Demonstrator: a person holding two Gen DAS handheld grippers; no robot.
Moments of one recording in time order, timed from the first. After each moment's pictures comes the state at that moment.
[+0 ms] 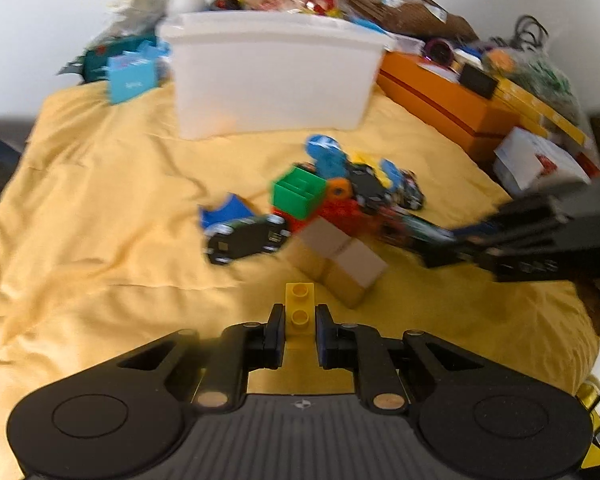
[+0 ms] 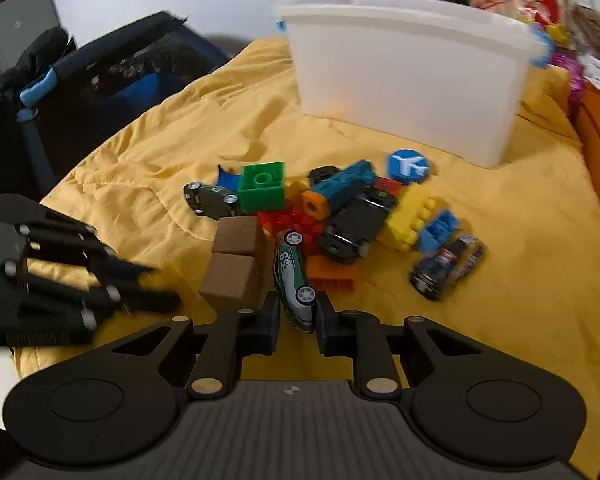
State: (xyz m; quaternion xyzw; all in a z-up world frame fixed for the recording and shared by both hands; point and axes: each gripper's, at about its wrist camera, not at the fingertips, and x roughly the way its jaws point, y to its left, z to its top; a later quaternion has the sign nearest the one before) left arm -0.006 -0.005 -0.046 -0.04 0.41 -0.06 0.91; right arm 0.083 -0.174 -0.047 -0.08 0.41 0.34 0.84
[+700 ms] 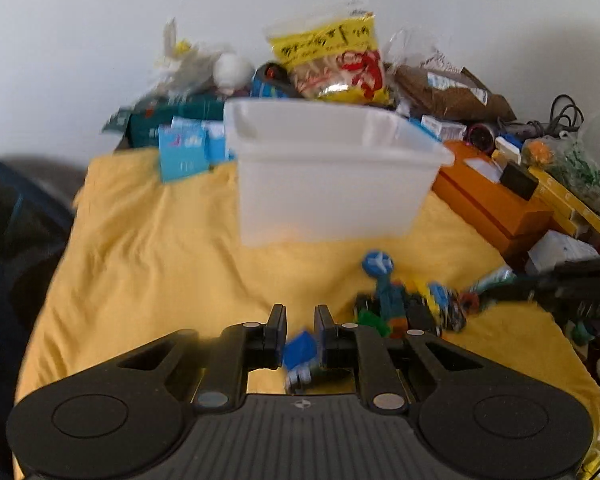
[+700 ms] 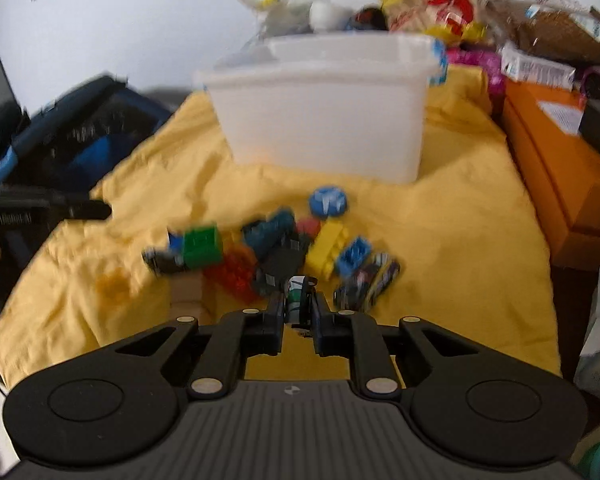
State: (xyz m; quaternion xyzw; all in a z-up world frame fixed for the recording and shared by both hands) left arm 0.044 0.040 0.022 -0.05 0.34 -0.02 0.94; right arm 0.100 -0.204 -0.003 -0.01 0.38 0.28 0.88
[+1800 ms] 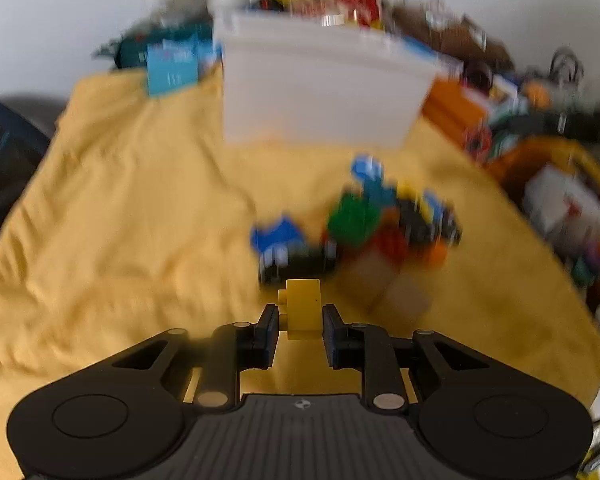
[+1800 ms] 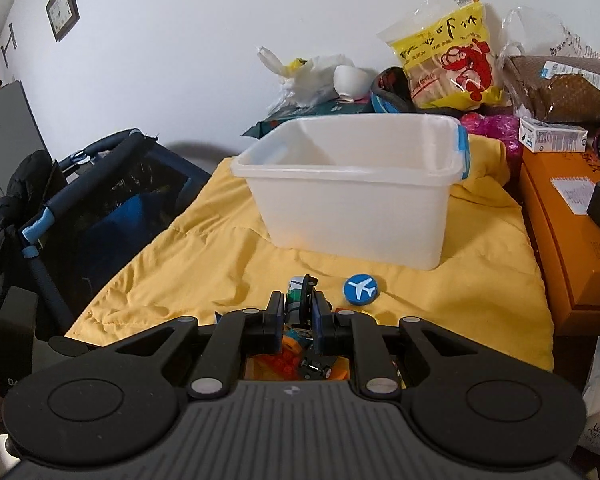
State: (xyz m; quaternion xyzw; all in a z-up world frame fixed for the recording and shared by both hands) left arm 0.013 0.025 -0.033 -0.08 0.41 -0.03 0.91; right arm 0.102 -0.194 0.045 0.02 0.33 0.31 0.89
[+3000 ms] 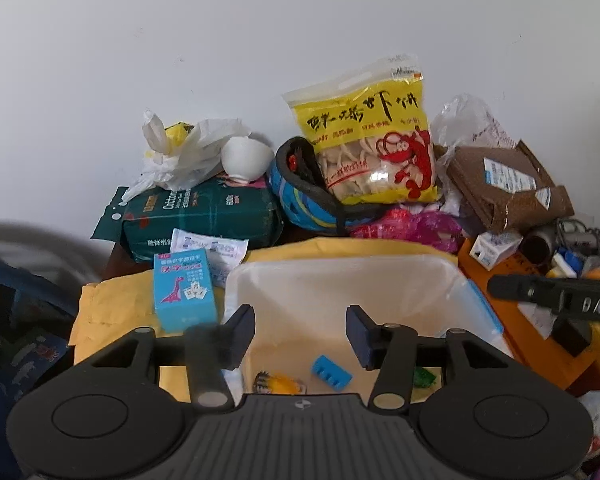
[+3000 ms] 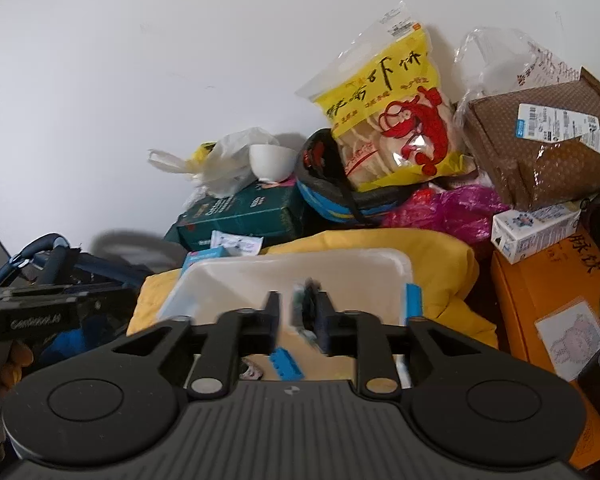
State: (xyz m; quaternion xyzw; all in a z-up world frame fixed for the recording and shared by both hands) left arm 0.224 0.052 0.119 -0.05 0.33 0.03 0.94; right arm 0.286 -0.190 0.106 0.08 0.33 0.23 0.91
